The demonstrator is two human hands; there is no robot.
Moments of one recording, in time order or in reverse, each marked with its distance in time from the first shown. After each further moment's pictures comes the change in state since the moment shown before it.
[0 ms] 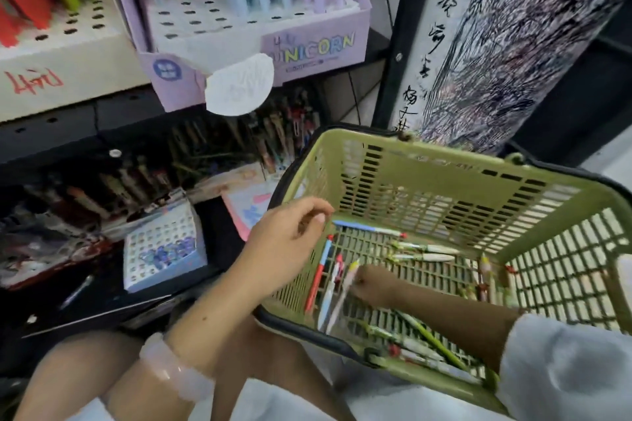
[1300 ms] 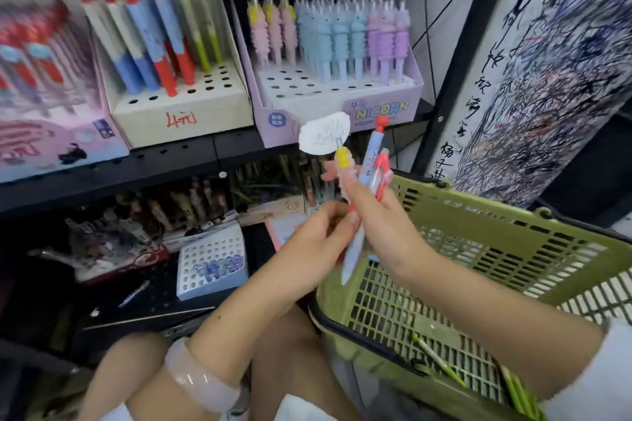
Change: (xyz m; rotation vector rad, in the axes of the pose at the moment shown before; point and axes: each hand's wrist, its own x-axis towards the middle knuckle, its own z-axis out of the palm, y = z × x) left_hand -0.030 0.029 -0.045 -0.486 0.037 -0.037; right_hand -0.132 -0.168 -0.100 1.119 0.409 -0.651
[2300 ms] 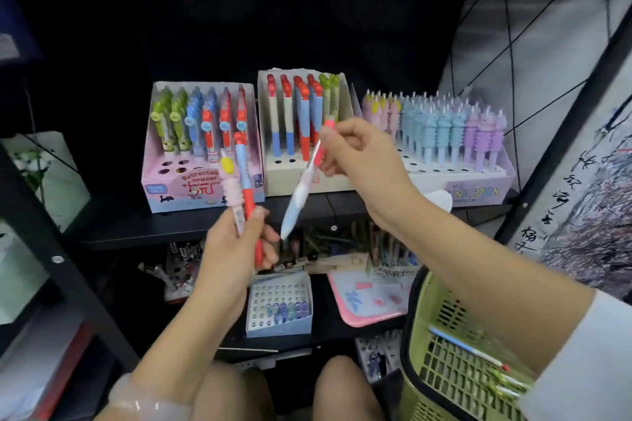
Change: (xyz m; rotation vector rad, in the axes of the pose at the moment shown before) left_hand -0.075 0.022 -0.166 -0.258 0.749 0.095; right_hand 0.068 -0.093 0.141 -0.087 -0.197 -0.406
